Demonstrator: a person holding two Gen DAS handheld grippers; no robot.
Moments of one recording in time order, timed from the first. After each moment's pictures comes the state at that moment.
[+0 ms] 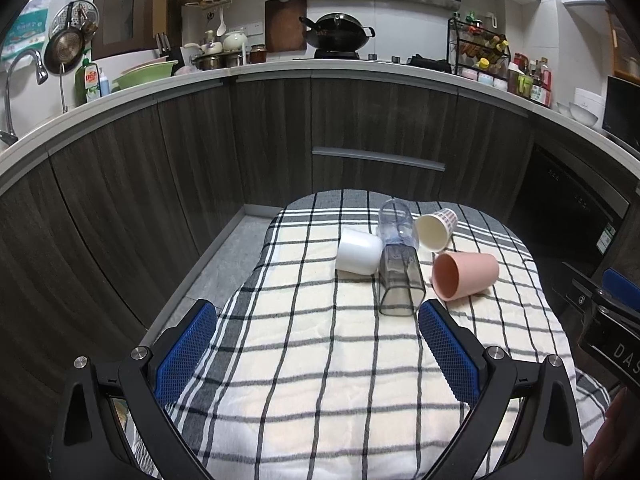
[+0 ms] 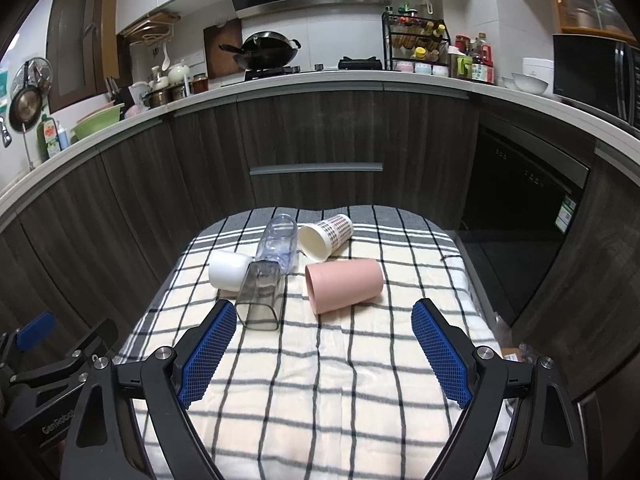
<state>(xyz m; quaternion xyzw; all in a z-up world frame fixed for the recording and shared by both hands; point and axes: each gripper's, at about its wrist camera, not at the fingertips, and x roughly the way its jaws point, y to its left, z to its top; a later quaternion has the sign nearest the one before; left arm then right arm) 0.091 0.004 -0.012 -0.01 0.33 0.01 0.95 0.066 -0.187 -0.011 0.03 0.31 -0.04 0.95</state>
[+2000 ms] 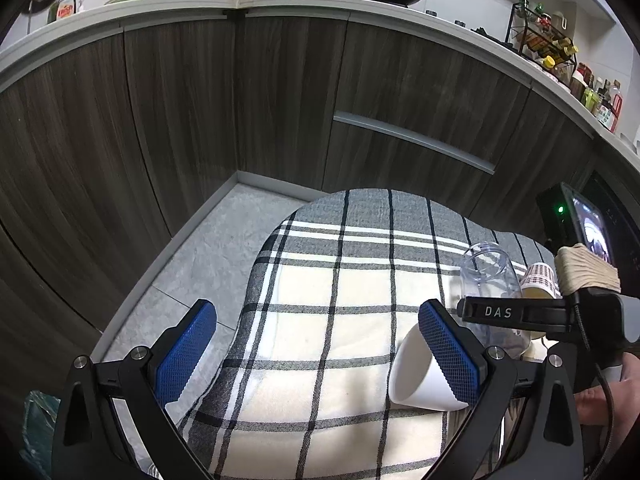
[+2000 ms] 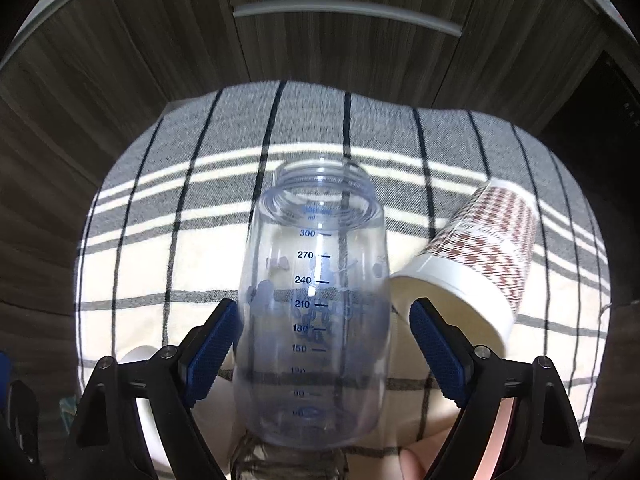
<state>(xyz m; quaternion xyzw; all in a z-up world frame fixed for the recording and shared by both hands) 0.331 0.061 -0.107 -0.07 0.40 0.02 0.92 0.427 -0.127 -0.175 0.02 0.59 -0.02 0.80</state>
